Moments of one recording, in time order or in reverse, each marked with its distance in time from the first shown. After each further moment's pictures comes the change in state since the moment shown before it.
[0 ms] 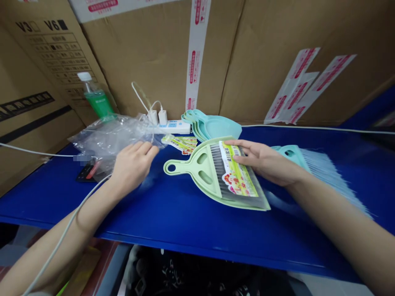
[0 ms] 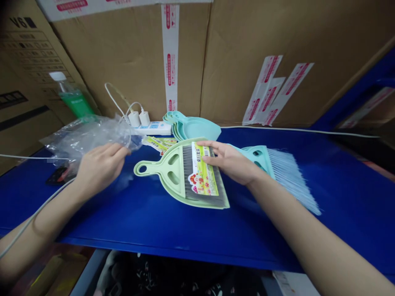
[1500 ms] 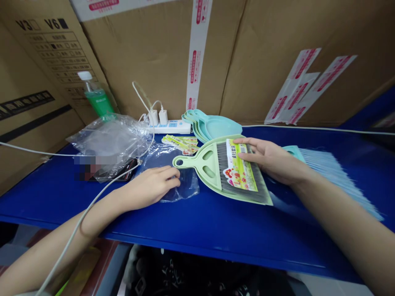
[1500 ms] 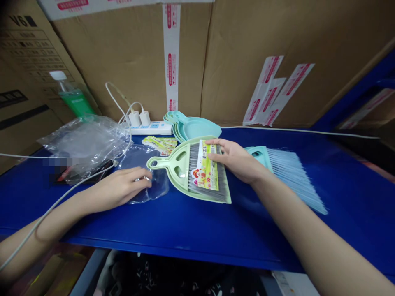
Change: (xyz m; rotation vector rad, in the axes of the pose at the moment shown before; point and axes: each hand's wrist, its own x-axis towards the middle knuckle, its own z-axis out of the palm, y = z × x) left_hand -0.007 0.025 -0.004 -0.585 -0.183 0.388; right_hand 0.000 -0.004 -0.004 0.004 0.173 0.061
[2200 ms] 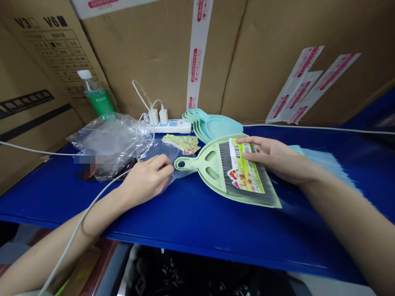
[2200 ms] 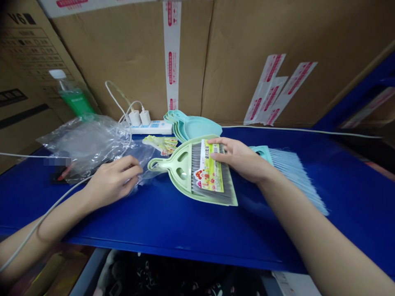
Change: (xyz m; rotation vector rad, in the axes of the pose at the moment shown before) left_hand -0.001 0.000 -0.002 0.292 0.292 -0.167; right_hand -0.002 0.000 -0.007 -0.053 -0.046 -0.003
